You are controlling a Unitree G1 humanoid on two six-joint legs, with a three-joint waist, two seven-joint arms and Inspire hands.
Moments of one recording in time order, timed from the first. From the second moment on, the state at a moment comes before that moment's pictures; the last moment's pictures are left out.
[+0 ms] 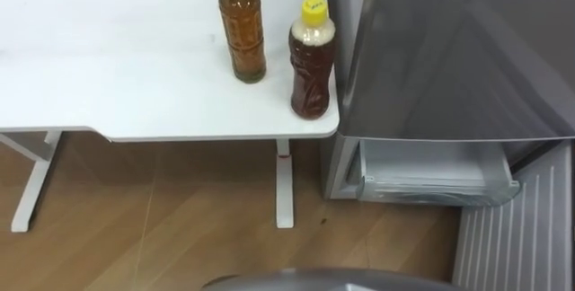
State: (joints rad) left arm 0.20 0.18 0.31 1.12 -0.32 0.16 0.18; right arm 0.11 -0.21 -0.01 1.32 -0.25 0.19 0.06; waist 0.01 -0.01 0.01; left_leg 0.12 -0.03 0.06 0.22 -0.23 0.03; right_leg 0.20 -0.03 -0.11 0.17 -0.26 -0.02
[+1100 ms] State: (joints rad) left arm 0.18 0.19 0.47 0.20 -0.40 -0.13 0.85; right arm 0.14 -0.26 -0.12 1.18 -0.20 0.06 0.04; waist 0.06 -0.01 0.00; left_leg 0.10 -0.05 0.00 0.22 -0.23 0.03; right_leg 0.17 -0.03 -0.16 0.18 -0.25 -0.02
